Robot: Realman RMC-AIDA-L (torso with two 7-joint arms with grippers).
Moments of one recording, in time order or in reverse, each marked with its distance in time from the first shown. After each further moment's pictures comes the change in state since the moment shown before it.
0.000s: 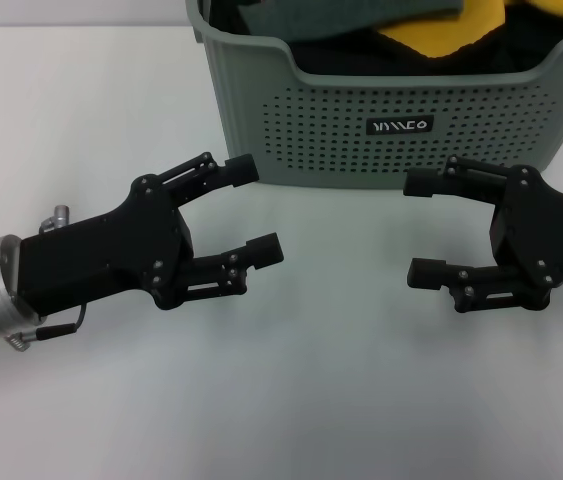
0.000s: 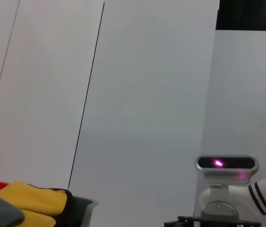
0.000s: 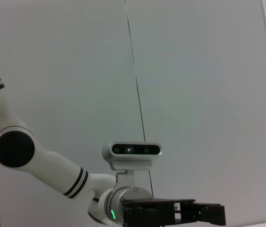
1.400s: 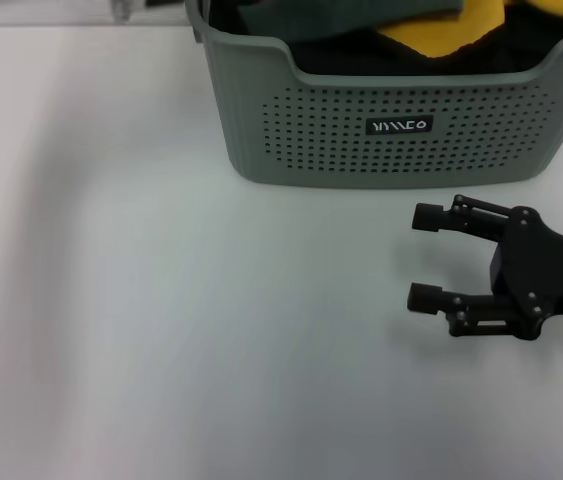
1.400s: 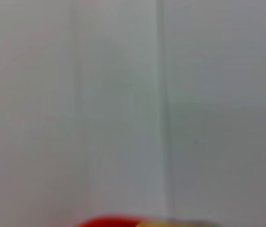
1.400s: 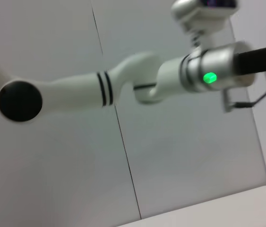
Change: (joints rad) left arm -0.404 -0.031 -0.082 0.419 0.229 -0.558 -0.507; right arm -0.074 0.023 -0.009 0.025 -0.016 0.067 -0.006
